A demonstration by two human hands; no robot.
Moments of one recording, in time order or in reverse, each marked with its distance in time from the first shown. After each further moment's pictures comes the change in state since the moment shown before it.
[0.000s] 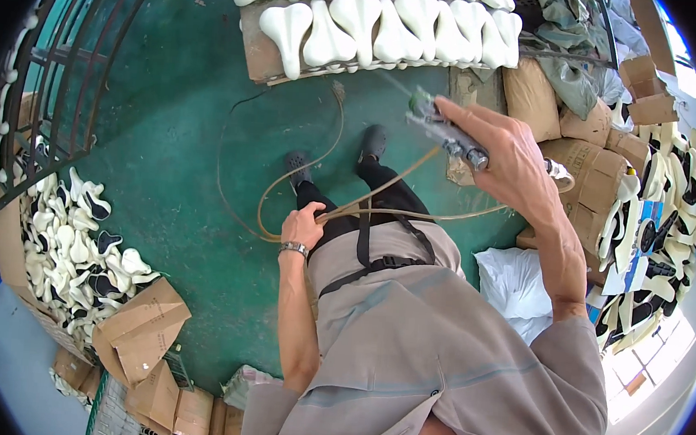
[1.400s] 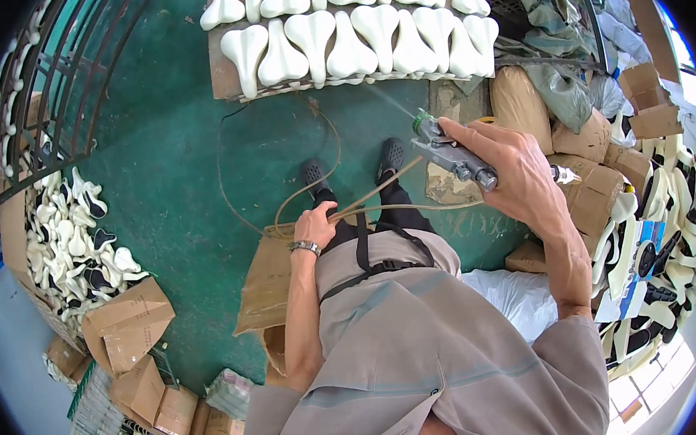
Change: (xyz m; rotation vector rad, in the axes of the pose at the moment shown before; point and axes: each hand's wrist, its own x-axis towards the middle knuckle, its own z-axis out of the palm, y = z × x) left_hand 0.036 0.209 0.133 -0.022 -0.024 -0.038; right_hand -0.105 0.202 -0.087 -0.033 -0.005 -0.137
